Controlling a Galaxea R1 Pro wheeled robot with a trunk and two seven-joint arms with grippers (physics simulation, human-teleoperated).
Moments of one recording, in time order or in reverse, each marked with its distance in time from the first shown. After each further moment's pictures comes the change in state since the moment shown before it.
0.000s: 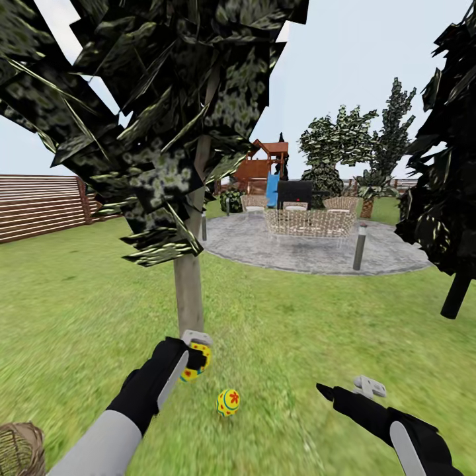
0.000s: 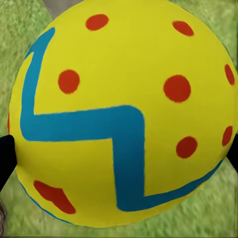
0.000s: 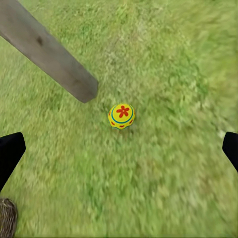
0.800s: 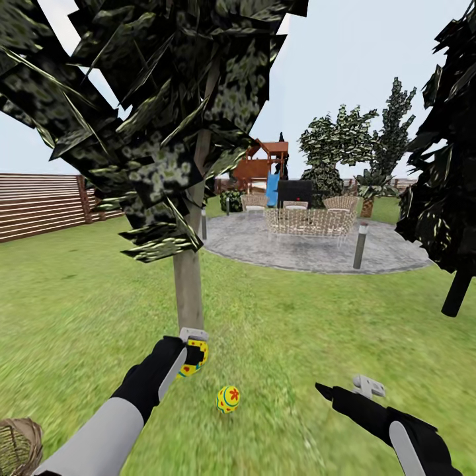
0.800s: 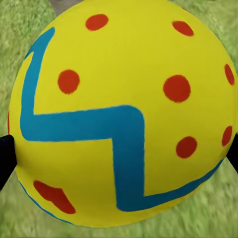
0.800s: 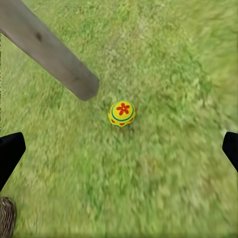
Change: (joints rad) left arm -0.064 0.000 0.024 0.159 0.019 -0.130 0.007; right arm 0.000 0.002 0.002 -0.001 -0.002 0.000 0.008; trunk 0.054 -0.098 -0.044
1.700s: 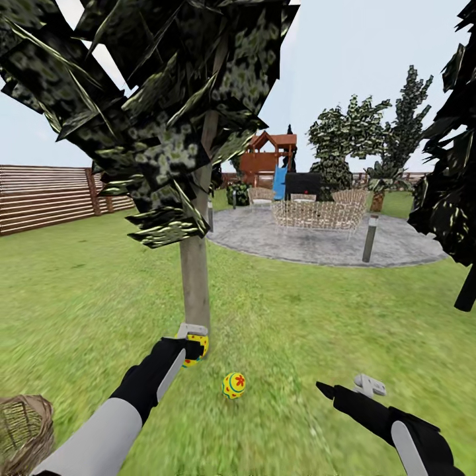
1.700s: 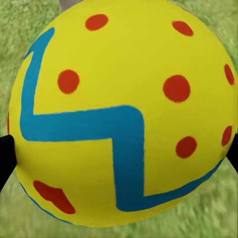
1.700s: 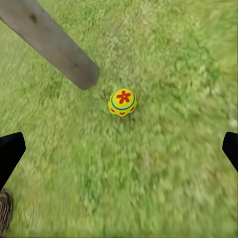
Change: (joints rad) left arm 0.000 0.008 -0.001 0.011 -0.004 -0.118 -0.010; right arm 0.000 -0.006 -0.006 -0.001 -0.013 -0.003 0.006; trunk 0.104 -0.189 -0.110
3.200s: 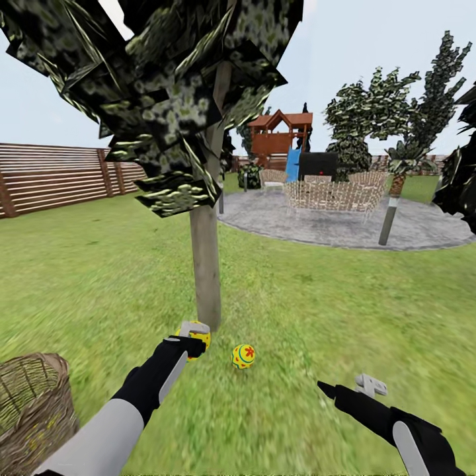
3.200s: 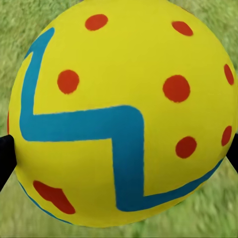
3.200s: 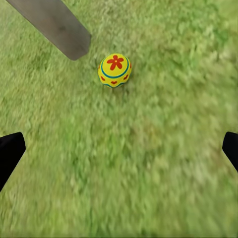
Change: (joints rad) left arm 0.001 -0.006 -0.015 0.015 -0.007 -0.084 0.008; right arm 0.000 -0.005 -0.004 0.004 0.000 -0.009 0.006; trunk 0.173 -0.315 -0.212
